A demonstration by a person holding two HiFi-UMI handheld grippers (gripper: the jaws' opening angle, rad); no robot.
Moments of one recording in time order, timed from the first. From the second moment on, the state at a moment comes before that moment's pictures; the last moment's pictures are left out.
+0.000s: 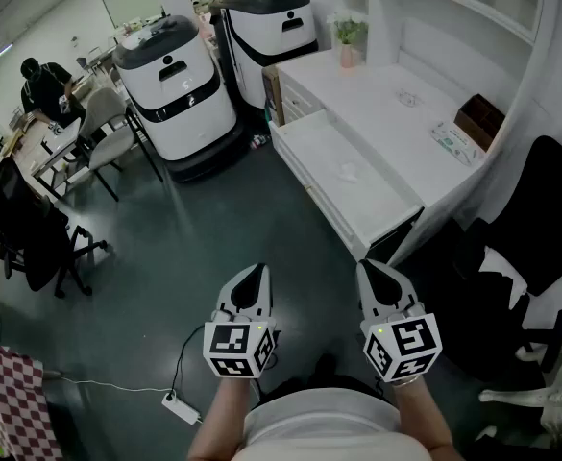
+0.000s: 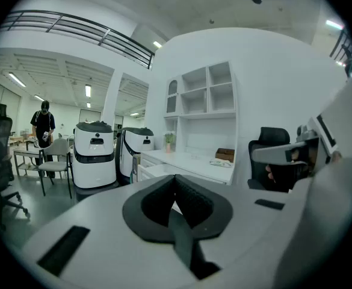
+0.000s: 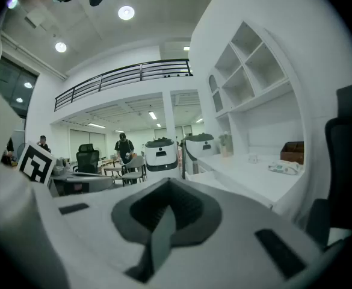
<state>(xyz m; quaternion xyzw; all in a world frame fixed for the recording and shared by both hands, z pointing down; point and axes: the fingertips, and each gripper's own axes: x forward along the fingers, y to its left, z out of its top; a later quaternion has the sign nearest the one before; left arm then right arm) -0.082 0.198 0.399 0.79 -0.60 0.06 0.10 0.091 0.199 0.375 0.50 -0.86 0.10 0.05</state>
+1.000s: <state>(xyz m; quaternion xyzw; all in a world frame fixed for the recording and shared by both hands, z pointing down) -0.061 0.178 0.400 0.79 -0.60 0.07 0.10 0.129 0.170 0.359 0.53 -0.85 0.08 0.01</state>
